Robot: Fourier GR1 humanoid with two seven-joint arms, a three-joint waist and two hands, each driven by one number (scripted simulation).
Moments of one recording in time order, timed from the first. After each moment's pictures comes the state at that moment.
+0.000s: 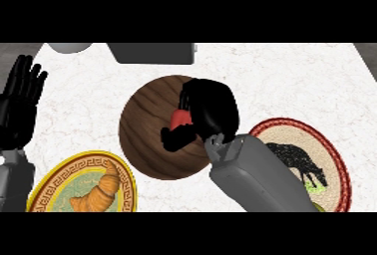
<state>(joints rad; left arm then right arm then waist) -0.26 0.29 0.24 -1.50 0.12 -0.01 0.00 -0.73 0.00 0.49 -1.48 0.76 0.13 0.96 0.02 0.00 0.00</state>
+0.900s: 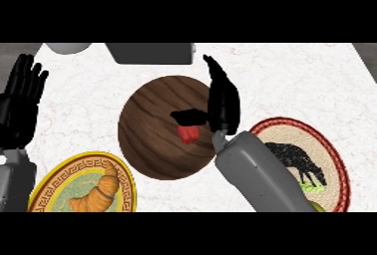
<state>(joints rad) -0.27 0.28 0.24 -1.51 0.12 0.00 0.01 -0.68 -0.01 0.46 -1.23 0.59 -0.61 0.68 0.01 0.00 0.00</state>
